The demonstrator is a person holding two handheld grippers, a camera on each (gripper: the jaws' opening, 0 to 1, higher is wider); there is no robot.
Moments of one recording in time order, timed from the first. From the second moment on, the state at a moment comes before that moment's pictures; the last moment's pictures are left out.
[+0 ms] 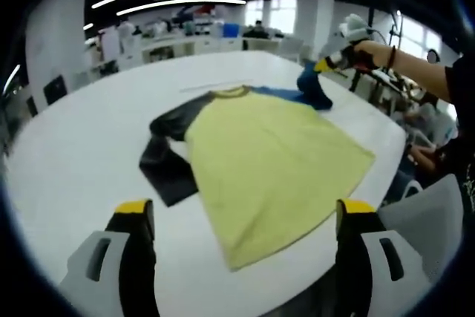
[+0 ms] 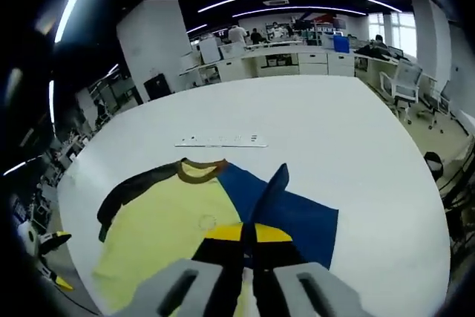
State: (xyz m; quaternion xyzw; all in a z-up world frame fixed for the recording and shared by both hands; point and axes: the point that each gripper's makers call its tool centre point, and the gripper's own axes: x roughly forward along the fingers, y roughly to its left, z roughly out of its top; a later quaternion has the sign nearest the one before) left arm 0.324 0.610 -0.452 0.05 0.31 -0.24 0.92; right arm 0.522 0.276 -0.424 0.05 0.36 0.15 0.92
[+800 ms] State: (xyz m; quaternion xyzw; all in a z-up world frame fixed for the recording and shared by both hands) left arm 0.324 0.606 -0.455 0.04 0.31 -0.24 0.92; right arm 0.536 0.340 -0.432 0.04 0.37 0.21 0.90
